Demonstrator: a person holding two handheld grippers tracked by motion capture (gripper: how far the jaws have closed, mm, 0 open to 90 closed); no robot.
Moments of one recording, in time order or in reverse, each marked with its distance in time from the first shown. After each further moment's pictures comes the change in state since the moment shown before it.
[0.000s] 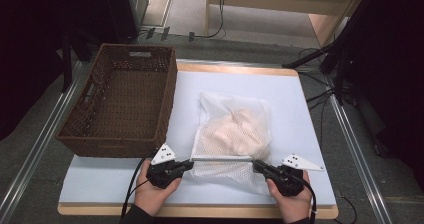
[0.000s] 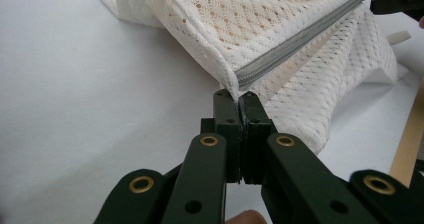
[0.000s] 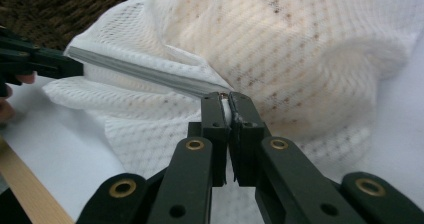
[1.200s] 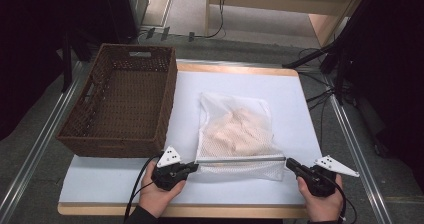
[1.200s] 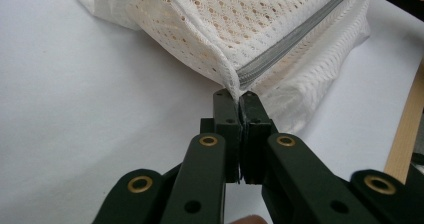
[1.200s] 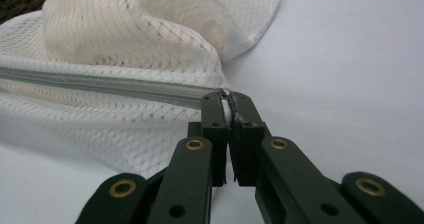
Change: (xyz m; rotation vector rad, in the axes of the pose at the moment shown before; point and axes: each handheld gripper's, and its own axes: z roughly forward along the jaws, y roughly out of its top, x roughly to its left) left arm -0.009 -0.003 0.008 0.005 -0.007 0.031; right arm -0.059 -0.009 -0.045 -0.034 -0.191 0.048
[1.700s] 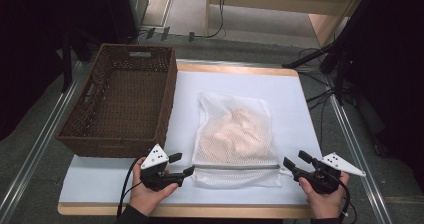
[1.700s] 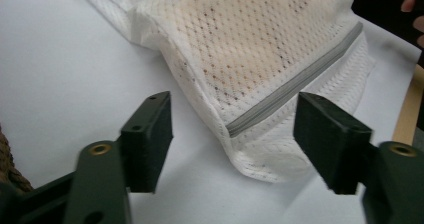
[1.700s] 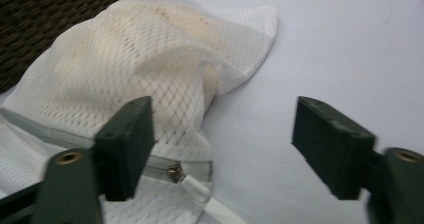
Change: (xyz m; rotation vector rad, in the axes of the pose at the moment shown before) left arm 0.014 -0.005 -0.026 -0.109 -0.011 0.006; right arm -0.012 0.007 -0.002 -0.116 0.031 -0.030
